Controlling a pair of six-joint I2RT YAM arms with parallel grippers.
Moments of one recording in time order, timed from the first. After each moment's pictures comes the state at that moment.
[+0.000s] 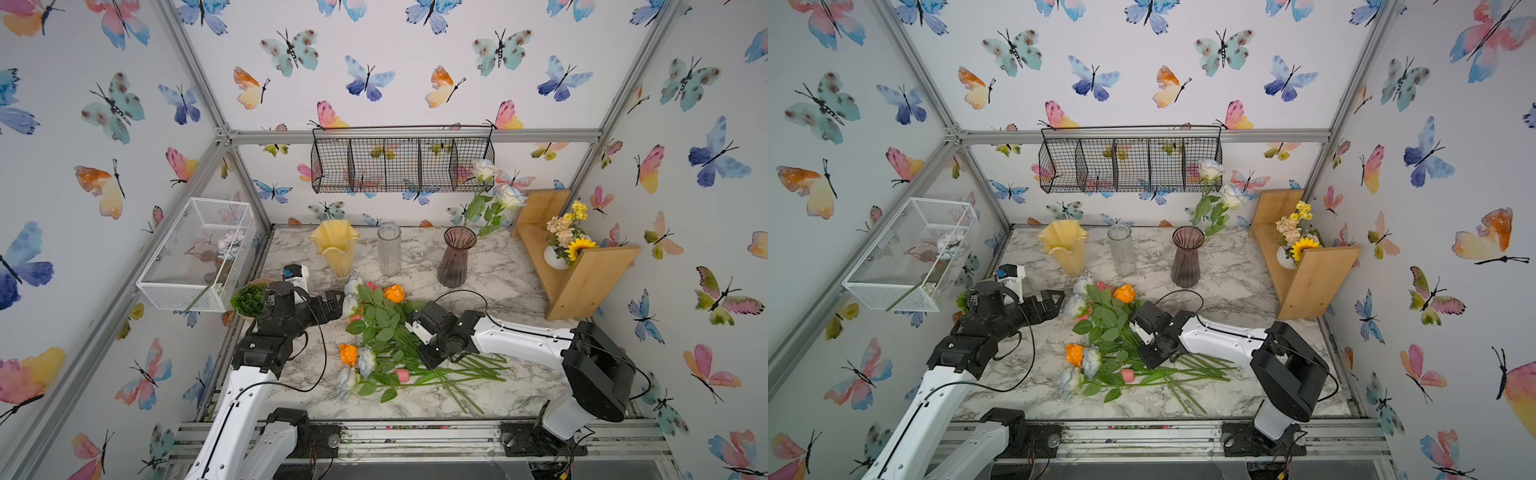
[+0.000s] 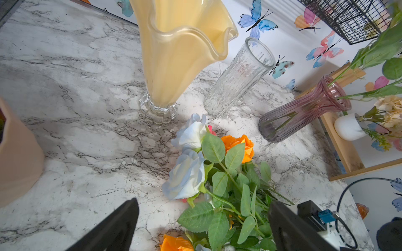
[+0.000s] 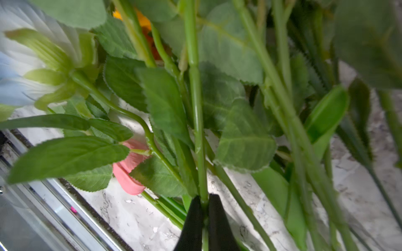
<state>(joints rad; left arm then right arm) -0.14 0.81 0.77 -0.51 0.24 -0.38 0.96 1.63 1.03 -0.62 -0.11 0.24</state>
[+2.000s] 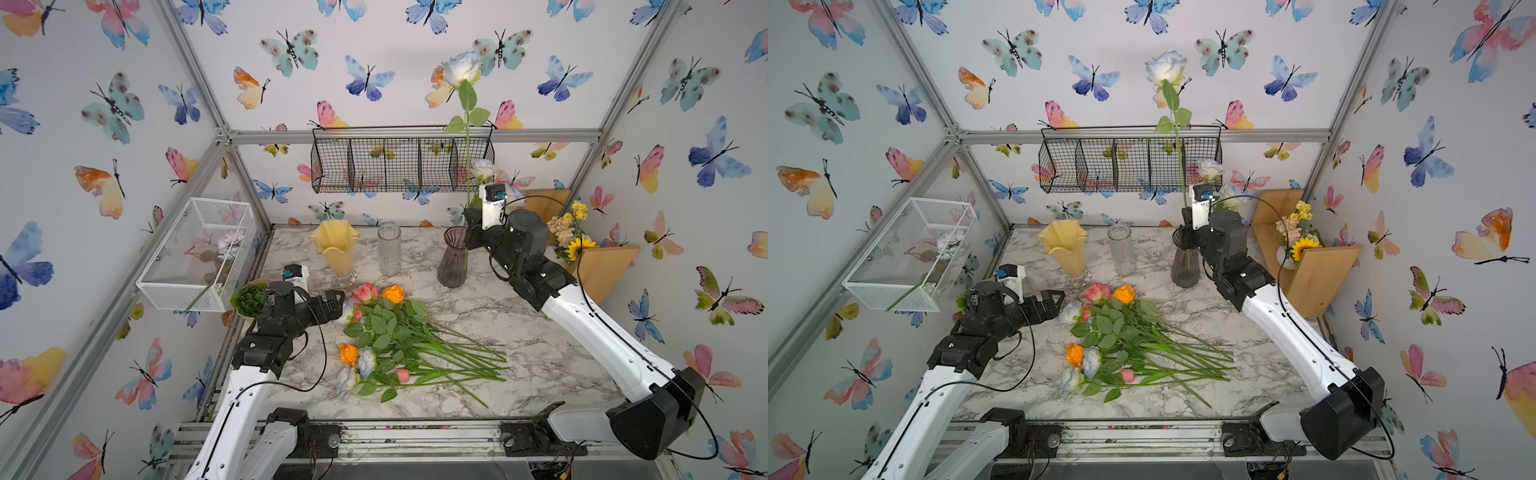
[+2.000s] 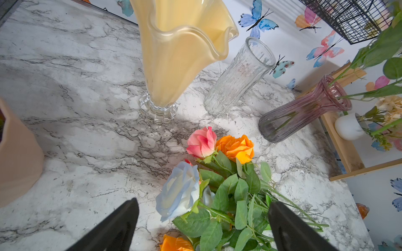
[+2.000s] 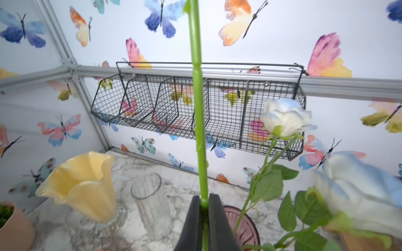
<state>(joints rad) -0.14 0.81 0.77 -0.51 0.24 -0.38 0.50 1.40 1.34 0.05 0.13 0.05</state>
